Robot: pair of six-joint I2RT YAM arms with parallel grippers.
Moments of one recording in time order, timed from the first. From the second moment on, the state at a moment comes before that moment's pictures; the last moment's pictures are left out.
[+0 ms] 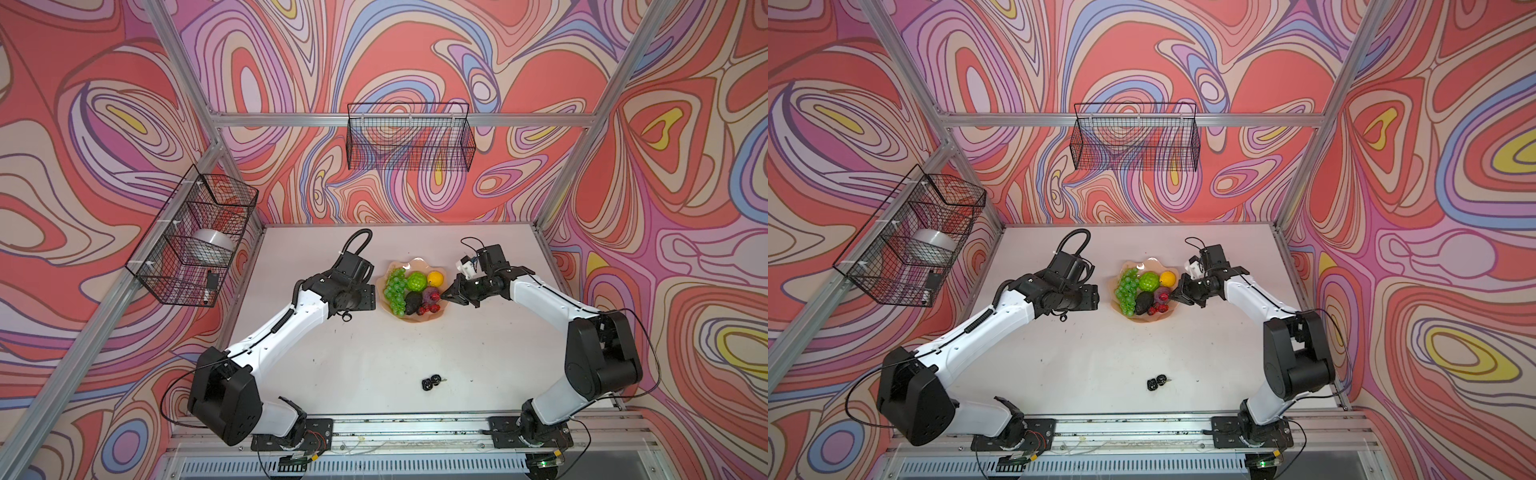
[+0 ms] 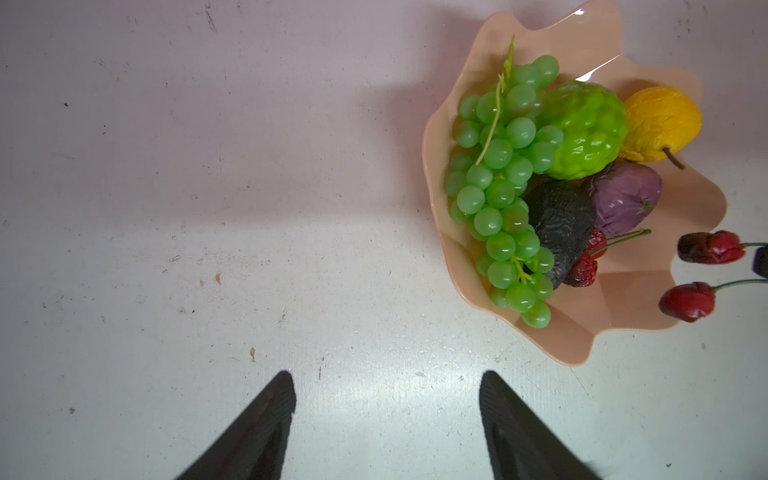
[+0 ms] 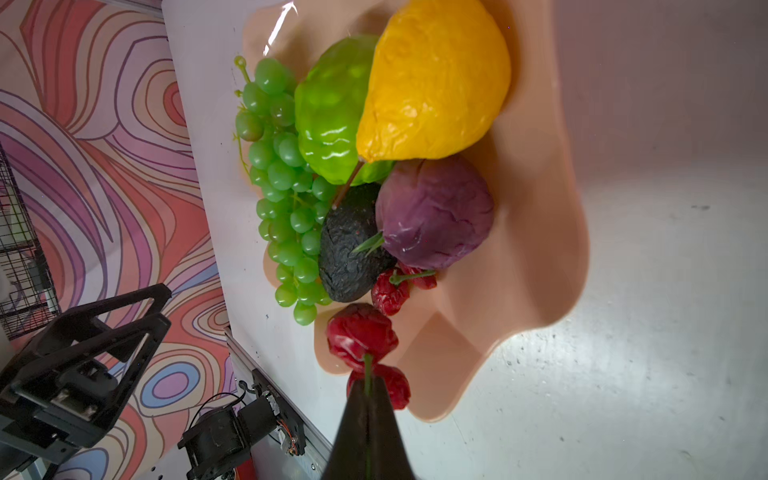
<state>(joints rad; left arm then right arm) -0.53 1.41 1.15 -0.77 -0.10 -0.53 0.23 1.63 1.10 -0.53 -0.66 0.58</state>
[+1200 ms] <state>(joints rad) -0.53 1.44 1.20 -0.80 -0.02 -0.50 0.24 1.81 1.30 -0.69 -0.51 0.39</state>
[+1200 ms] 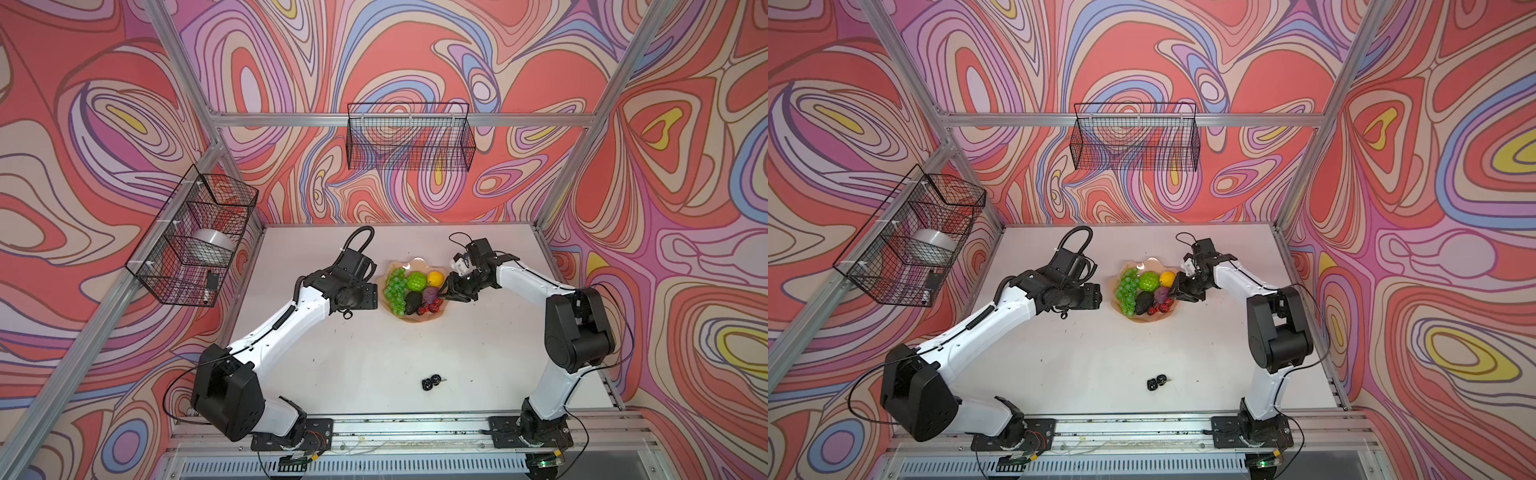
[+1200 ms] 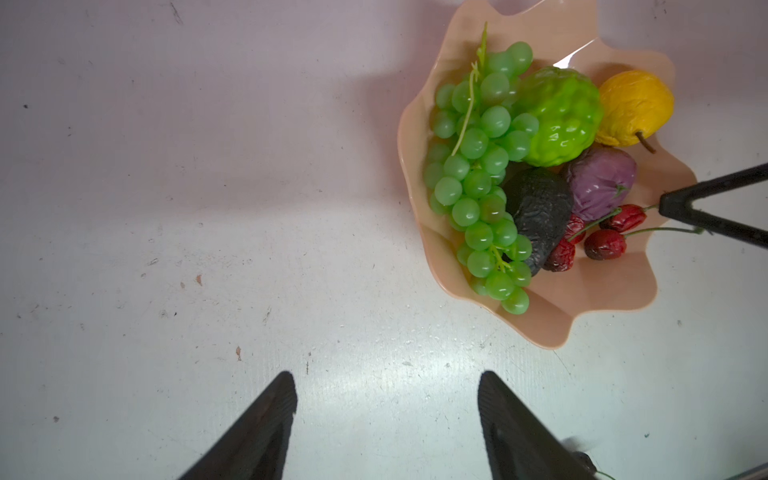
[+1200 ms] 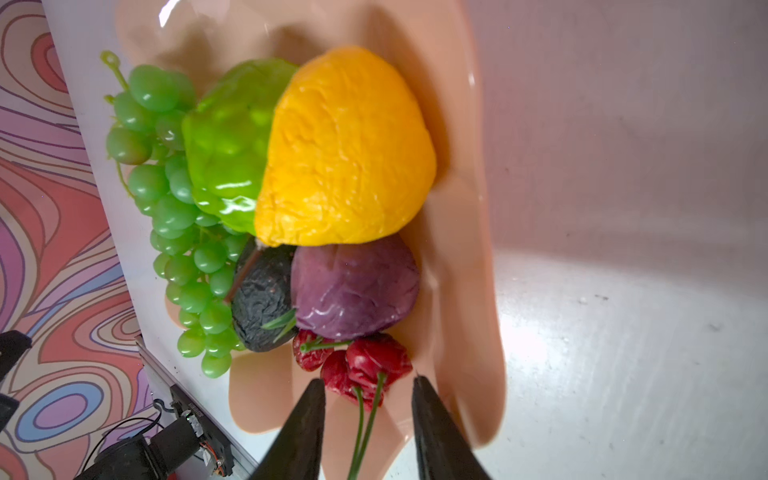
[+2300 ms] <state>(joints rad) -1.11 1.79 1.44 -0.90 0.36 -0.33 0.25 1.49 0.98 -0.45 -0.21 0.39</state>
